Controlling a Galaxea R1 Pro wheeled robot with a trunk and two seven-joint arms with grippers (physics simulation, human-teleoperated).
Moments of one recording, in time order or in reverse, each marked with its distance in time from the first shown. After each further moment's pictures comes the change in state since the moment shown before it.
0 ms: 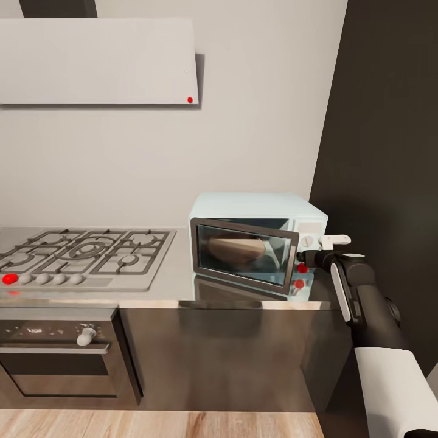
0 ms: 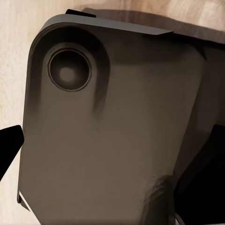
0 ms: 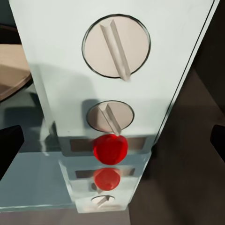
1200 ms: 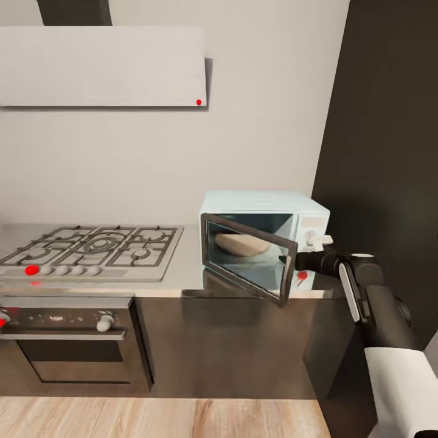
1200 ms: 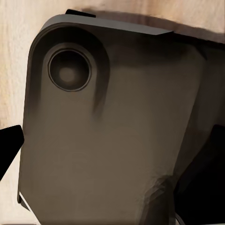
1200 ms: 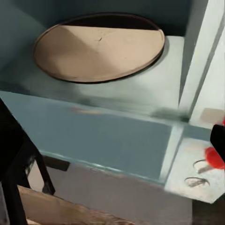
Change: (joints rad) left arm 0.000 0.000 0.000 0.000 -0.001 -0.001 0.000; right arm 0.000 -0.051 -0.002 0.008 -0.010 0.000 0.438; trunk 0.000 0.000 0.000
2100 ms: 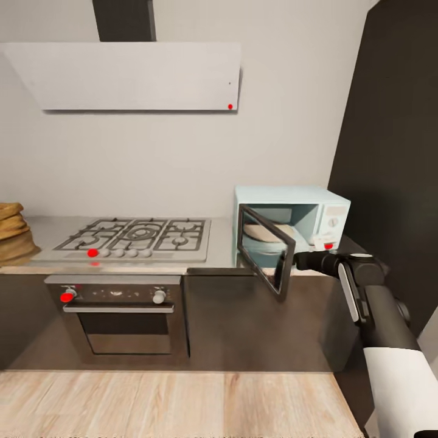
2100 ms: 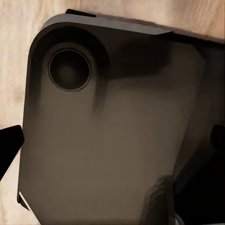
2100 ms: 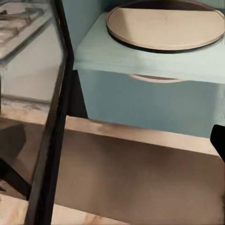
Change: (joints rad) left arm 0.000 0.000 0.000 0.000 0.002 0.001 0.000; right arm 0.000 0.004 0.001 -0.001 0.010 0.000 -0.061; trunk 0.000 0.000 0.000
